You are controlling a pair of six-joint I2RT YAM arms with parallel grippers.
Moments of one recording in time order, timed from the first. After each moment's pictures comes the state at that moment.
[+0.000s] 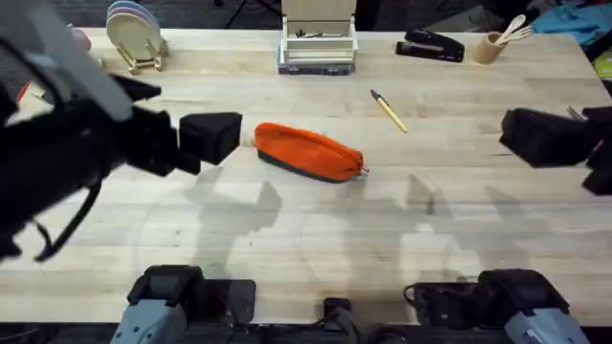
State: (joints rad) left arm 0.00 0.64 0.97 -0.90 0.23 0.21; right arm 0.00 0.52 0.99 -0.96 -0.03 0.00
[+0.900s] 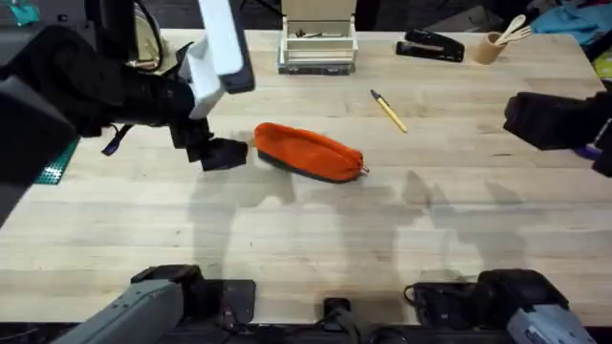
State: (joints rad) left arm 0.05 1.15 0.99 -0.88 0.50 1.31; right arm 0.00 0.63 1.09 -1.01 -0.03 0.00
